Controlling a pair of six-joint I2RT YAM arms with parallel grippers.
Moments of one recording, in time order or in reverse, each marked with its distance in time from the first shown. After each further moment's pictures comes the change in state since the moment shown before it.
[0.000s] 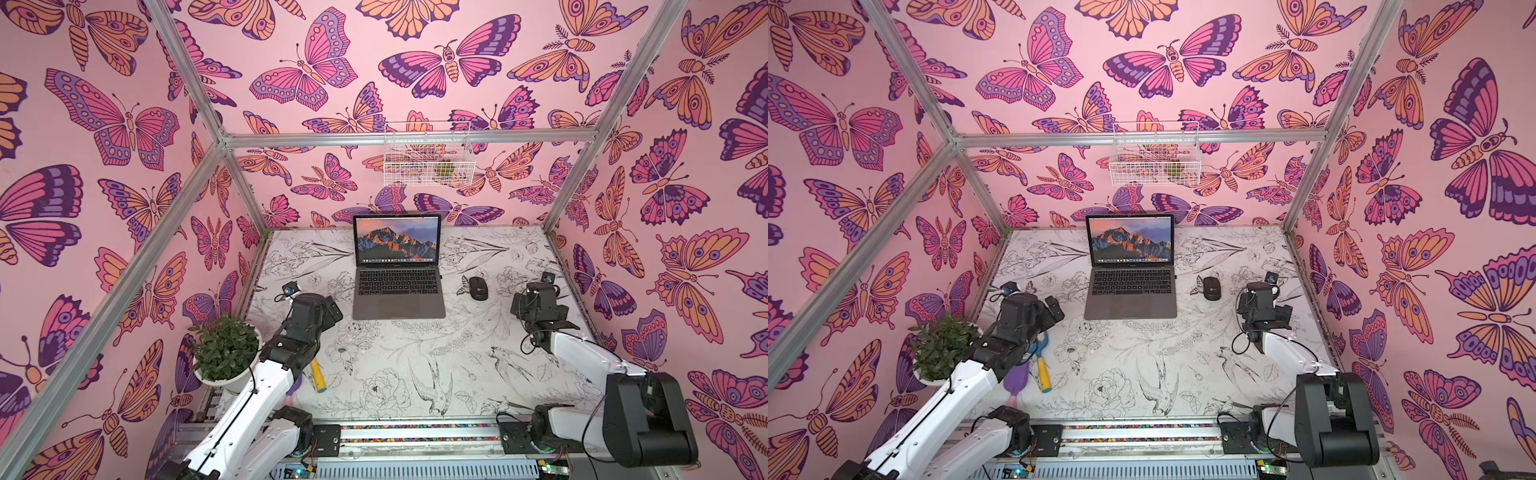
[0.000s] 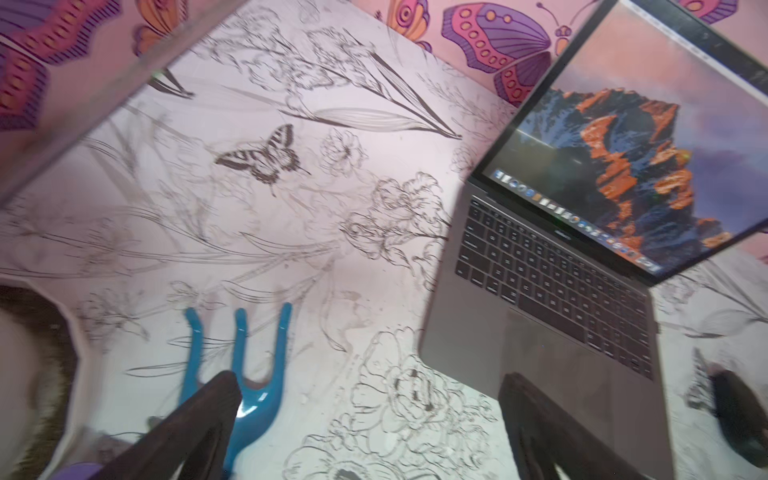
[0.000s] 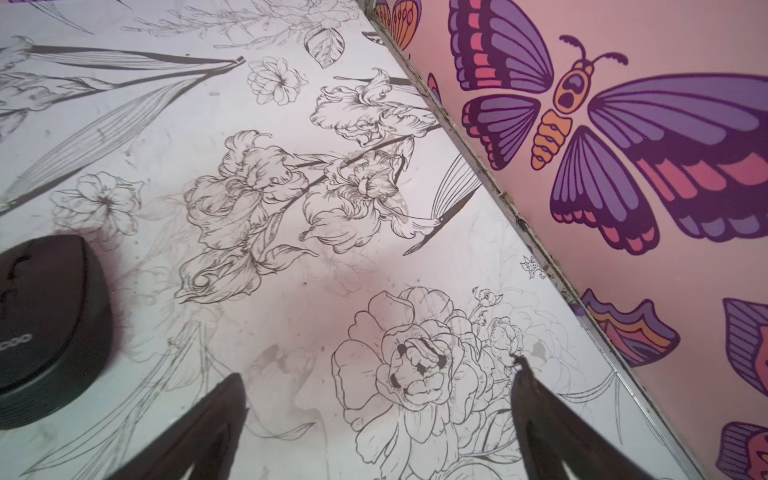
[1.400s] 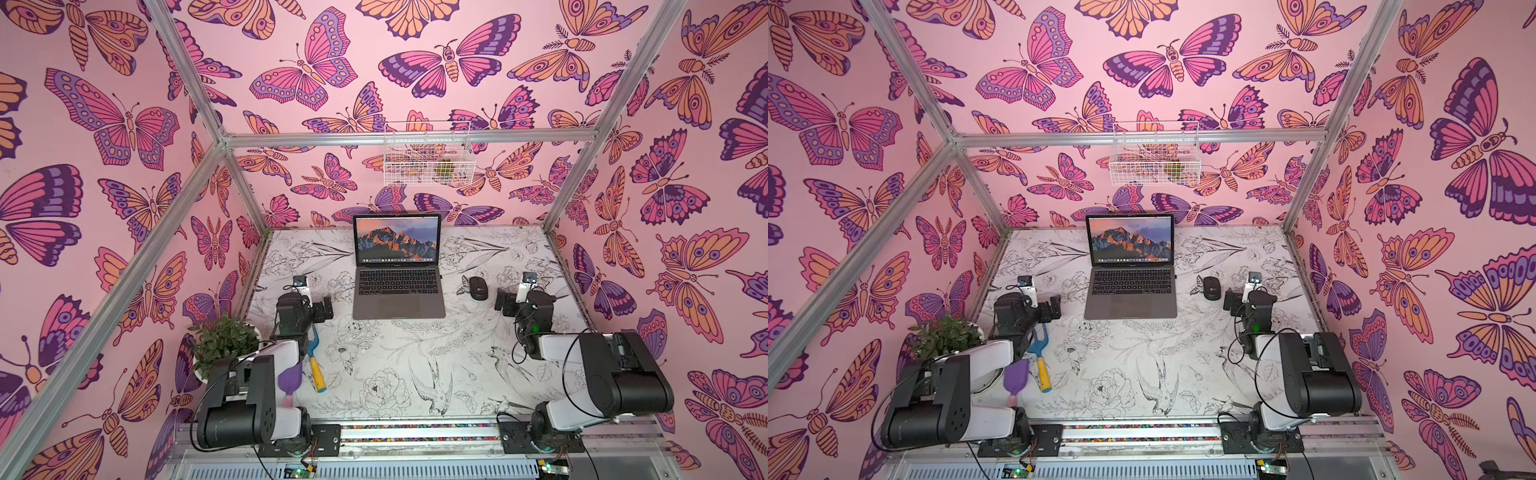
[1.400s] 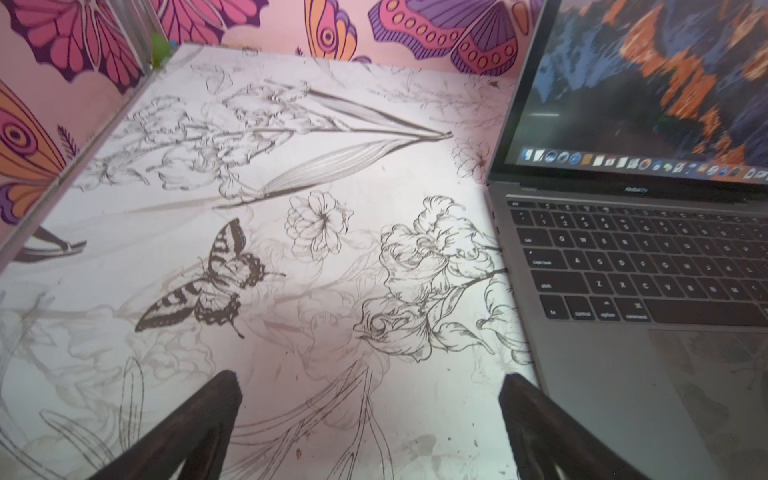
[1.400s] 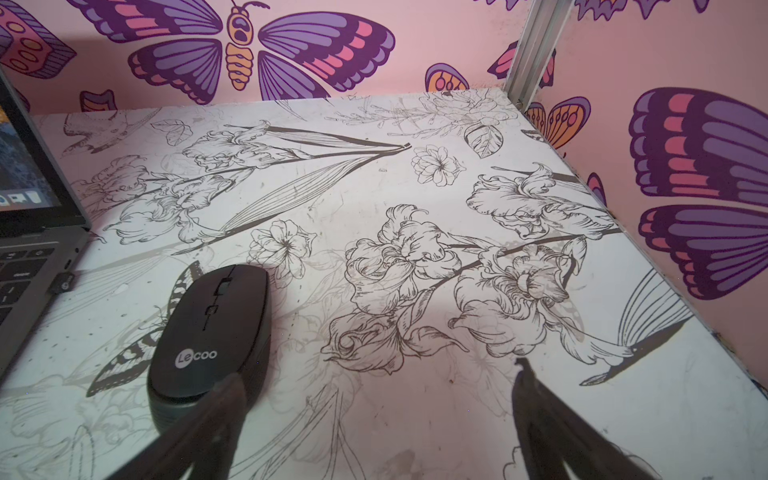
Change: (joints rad) left arm 0.352 0.522 -0.255 1.056 0.512 0.579; right arm -0.014 0.241 -0.135 0.679 -0.350 -0.167
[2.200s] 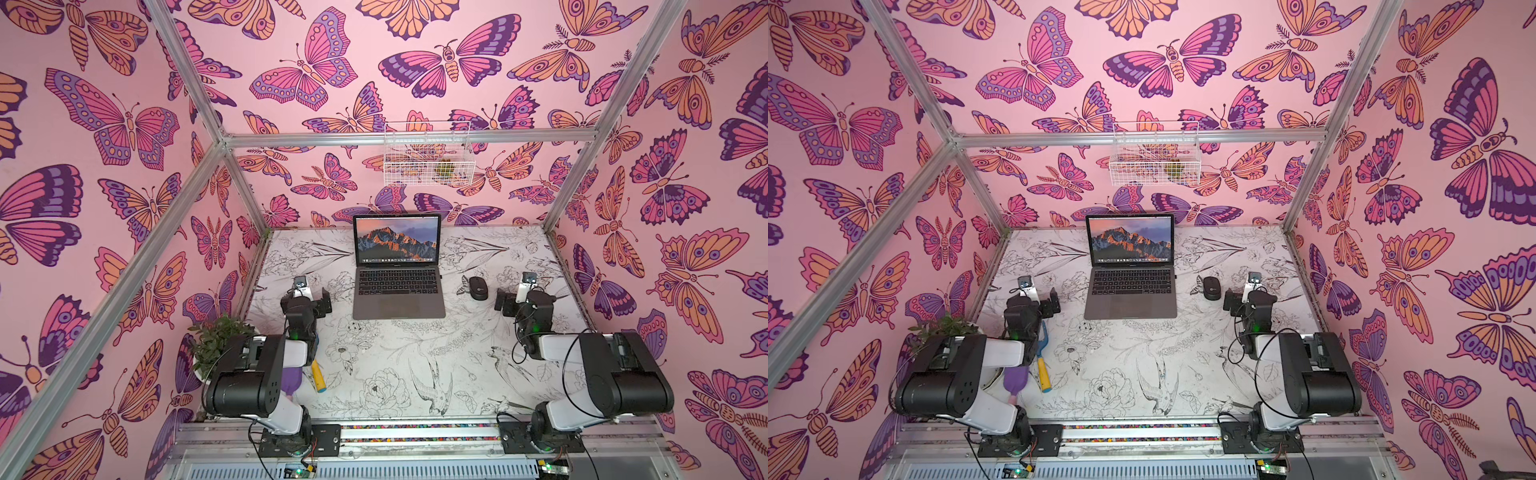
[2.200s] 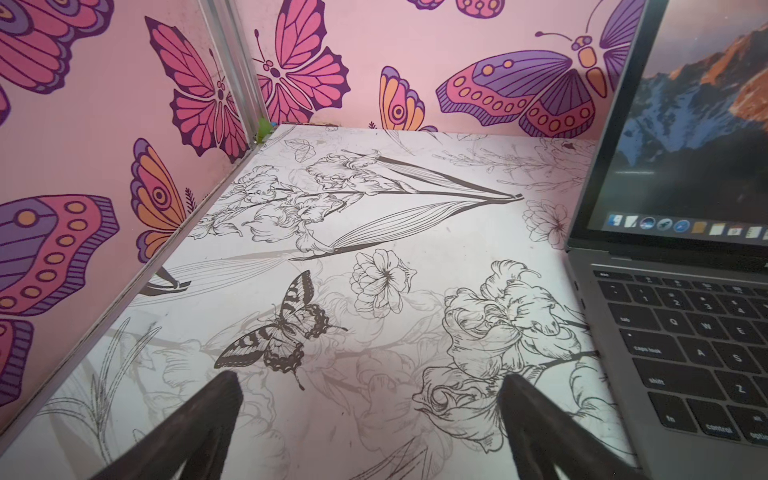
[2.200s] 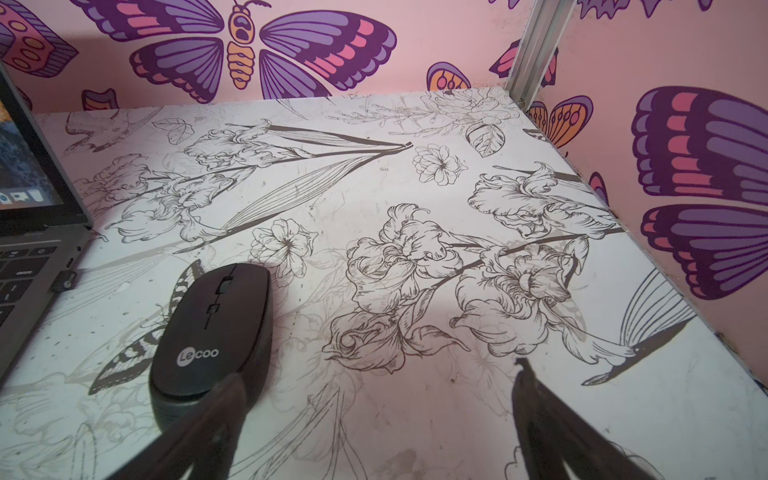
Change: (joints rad) left arm -0.085 0.154 -0.021 0.277 -0.314 0.011; right arm 0.000 0.000 0.000 -0.001 -0.004 0.000
